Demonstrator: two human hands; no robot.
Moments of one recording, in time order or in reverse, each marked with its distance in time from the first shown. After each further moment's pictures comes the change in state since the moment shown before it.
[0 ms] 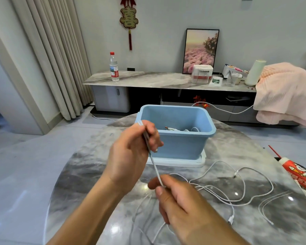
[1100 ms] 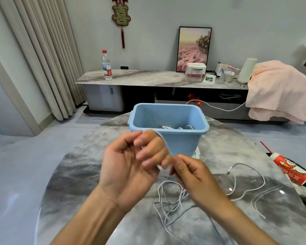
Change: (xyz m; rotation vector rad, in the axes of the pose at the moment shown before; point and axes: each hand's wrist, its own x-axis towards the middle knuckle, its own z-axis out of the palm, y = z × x) left_hand -0.016 0.001 0.015 -0.686 -0.282 -0.293; right_hand 0.037 0.061 -0.026 0.175 0.212 -0.192
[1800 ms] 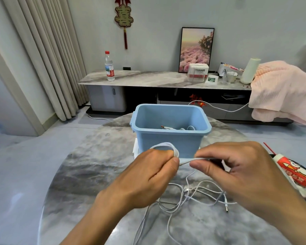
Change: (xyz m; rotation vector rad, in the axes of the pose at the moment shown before) left_hand 0.001 -0.007 -0.009 1.768 -0.041 0.174; right_hand -0.010 -0.068 -0.066 -0.630 0.066 -0.342
